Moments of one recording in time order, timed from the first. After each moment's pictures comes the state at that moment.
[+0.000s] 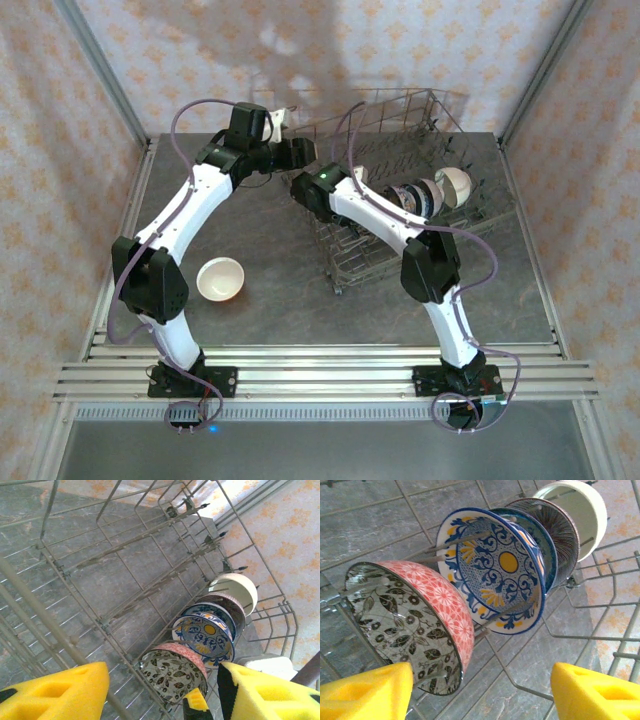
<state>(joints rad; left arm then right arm) -0.30 1.77 1.71 -0.56 0.40 -0.49 0.77 2.16 2.04 -1.57 0.81 0.87</state>
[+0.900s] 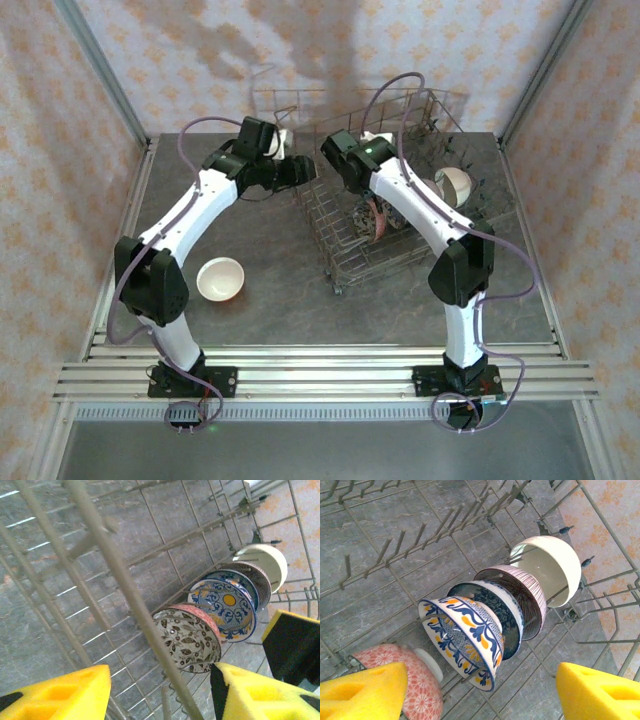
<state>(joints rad) -0.33 1.77 1.65 -0.66 0.39 -0.60 0.62 1.99 2.04 -1.37 0.78 0.68</state>
